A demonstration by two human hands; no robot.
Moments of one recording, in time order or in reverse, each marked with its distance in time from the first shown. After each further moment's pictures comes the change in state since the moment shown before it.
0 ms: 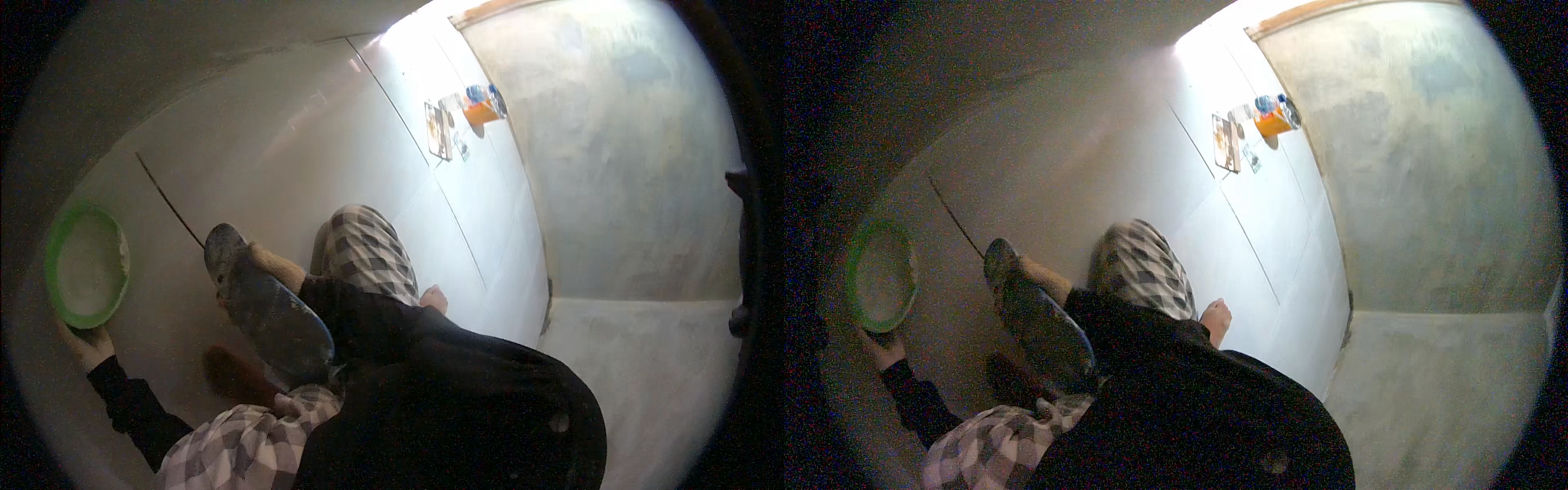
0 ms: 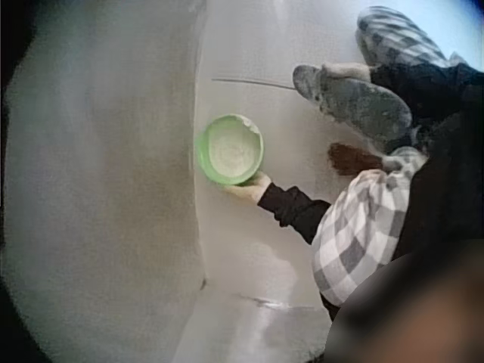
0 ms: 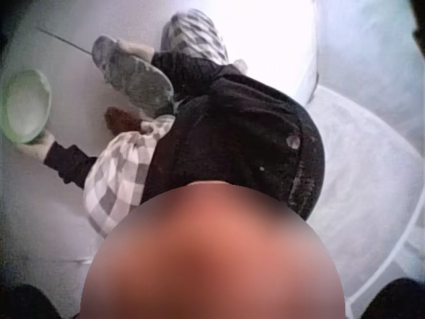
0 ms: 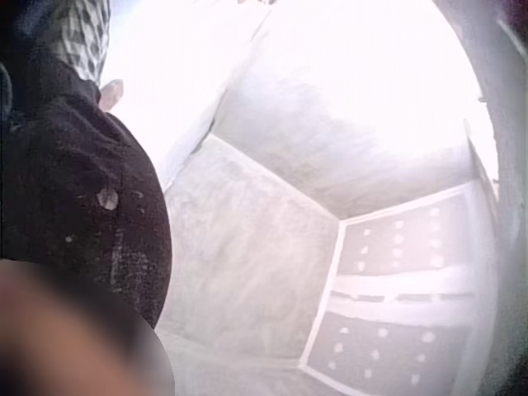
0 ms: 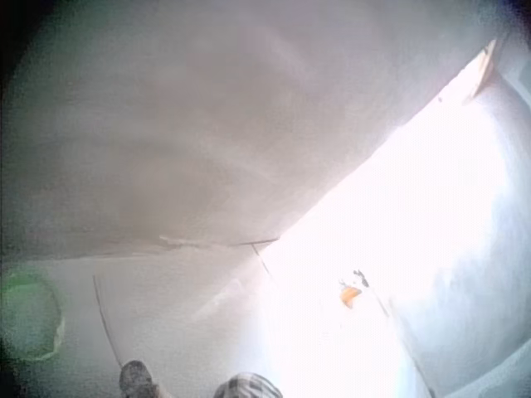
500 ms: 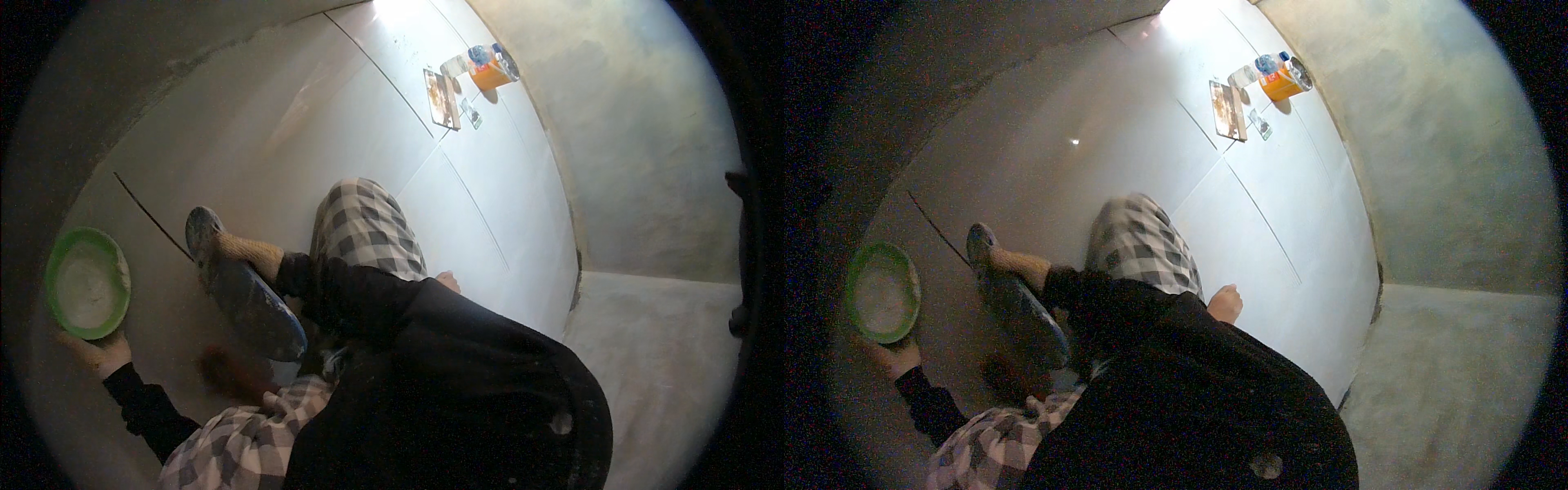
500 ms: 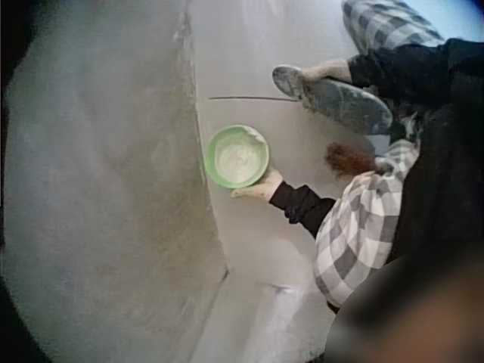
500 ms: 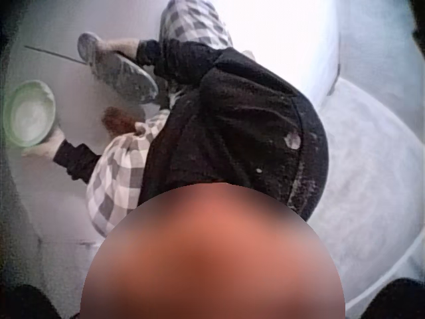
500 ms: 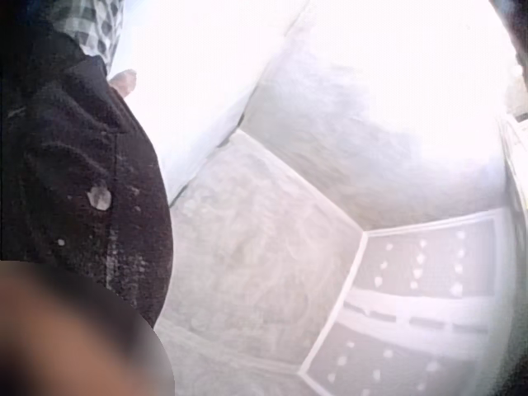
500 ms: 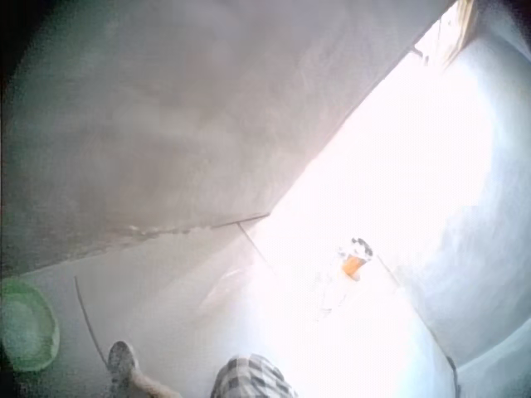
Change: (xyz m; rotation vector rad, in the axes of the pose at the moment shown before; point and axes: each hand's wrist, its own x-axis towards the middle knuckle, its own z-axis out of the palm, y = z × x) left_hand 0.008 0.149 0.000 -0.766 0.166 -0.505; right_hand 0.022 0.003 0.007 -0.171 0.035 -0.036
